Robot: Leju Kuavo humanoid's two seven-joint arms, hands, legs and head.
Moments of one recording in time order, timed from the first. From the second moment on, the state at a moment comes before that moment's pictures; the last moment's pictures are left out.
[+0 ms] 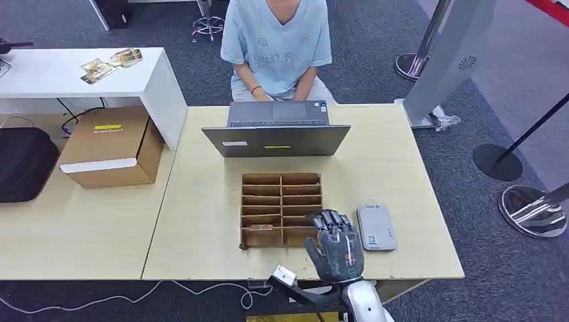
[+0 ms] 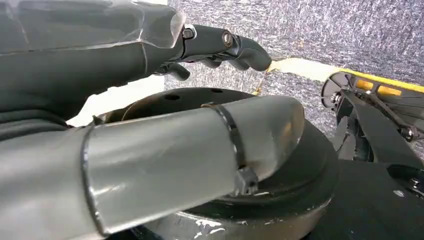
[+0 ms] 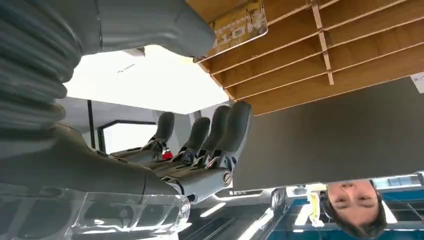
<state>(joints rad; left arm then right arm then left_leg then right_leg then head) -0.03 -0.30 0.73 -0.19 -0.36 0.17 0.25 0.02 0.08 0.38 -1.35 1.50 -0.48 0.14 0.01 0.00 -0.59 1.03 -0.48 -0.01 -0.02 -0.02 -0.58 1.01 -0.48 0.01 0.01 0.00</state>
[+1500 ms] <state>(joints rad) -0.03 -0.30 0.73 -0.19 -0.33 0.19 0.21 -0.01 0.09 0.39 -1.30 1.48 -0.46 0.15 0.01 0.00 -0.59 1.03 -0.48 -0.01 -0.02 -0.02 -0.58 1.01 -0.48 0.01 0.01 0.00</state>
